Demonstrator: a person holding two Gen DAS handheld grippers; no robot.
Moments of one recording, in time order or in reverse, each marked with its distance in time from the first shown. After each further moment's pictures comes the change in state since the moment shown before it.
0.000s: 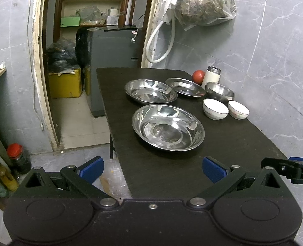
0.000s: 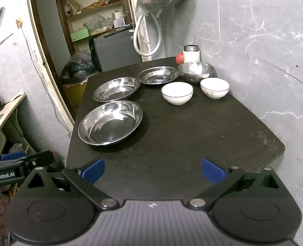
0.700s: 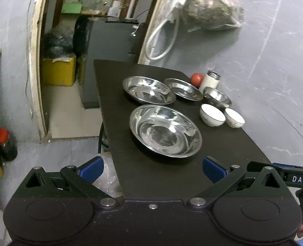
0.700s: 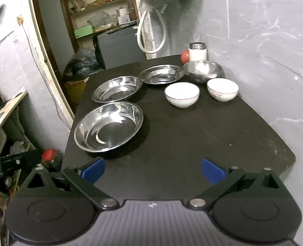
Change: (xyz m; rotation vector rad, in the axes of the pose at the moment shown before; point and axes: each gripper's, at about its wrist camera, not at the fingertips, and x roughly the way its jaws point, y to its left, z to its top) left arm 0.019 0.023 0.014 -0.121 0.035 -0.083; right arm 0.034 -0.005 0.017 -0.026 0.019 0.034
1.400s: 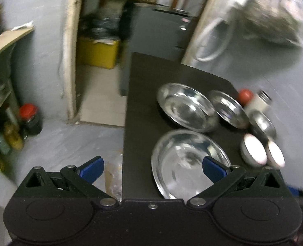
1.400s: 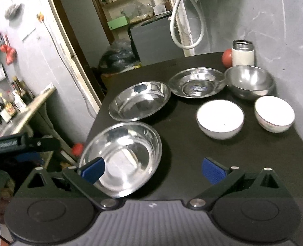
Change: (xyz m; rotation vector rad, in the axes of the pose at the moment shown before) left arm 0.080 0.002 0.080 -0.230 0.068 0.243; right arm 0.099 -0.029 0.078 -0.054 0.066 0.267
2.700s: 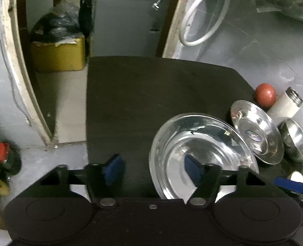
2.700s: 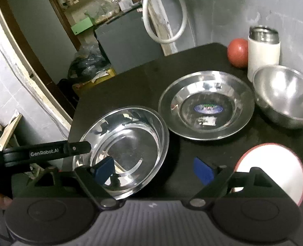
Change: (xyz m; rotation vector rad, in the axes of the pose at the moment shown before) left arm 0.200 -0.017 0.125 0.236 0.113 -0.111; right arm 0.156 0.001 0.091 0.179 0.033 -0.119
